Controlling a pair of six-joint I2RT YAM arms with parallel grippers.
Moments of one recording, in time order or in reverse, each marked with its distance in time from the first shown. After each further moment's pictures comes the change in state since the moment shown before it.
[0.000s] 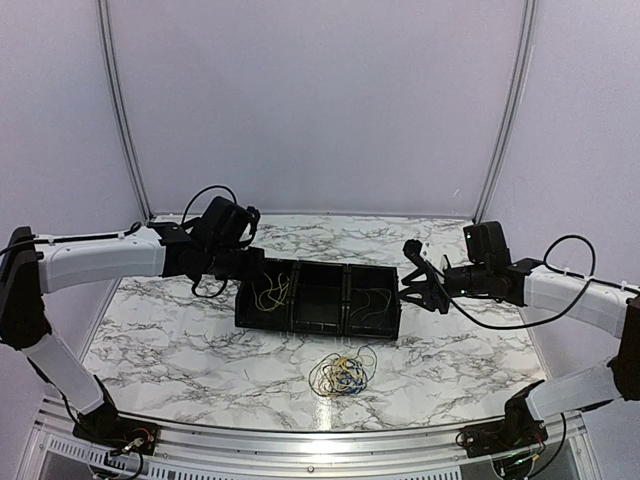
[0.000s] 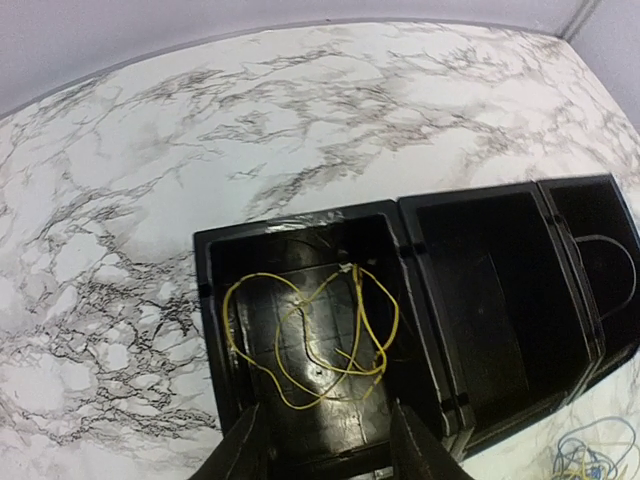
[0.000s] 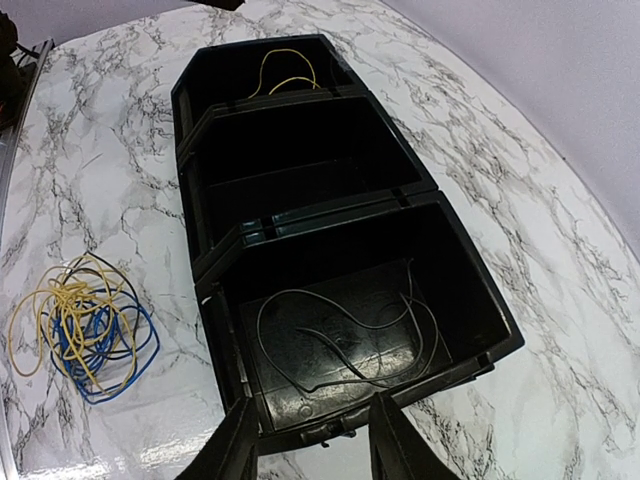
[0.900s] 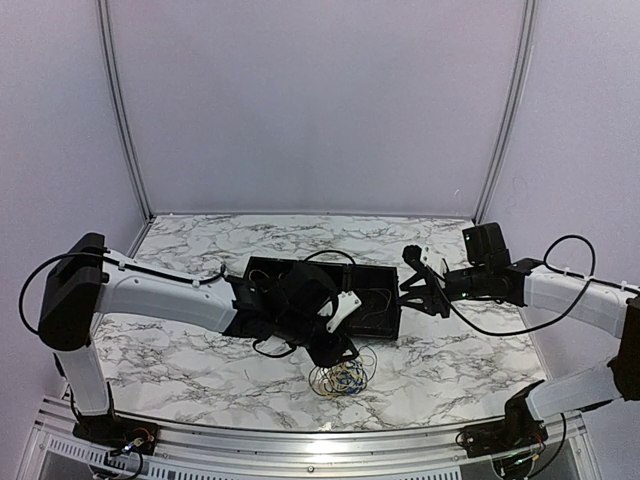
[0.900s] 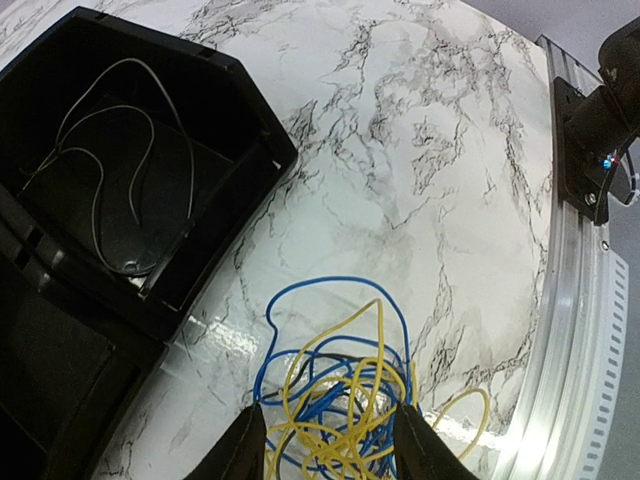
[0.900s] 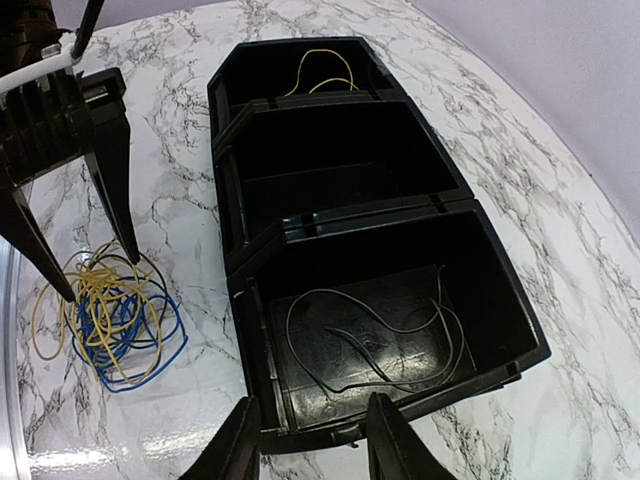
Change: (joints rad) left arm -0.382 0.261 0.068 0.200 0.379 0.295; right arm 0.000 0.000 0.000 -0.041 -0.066 -0.058
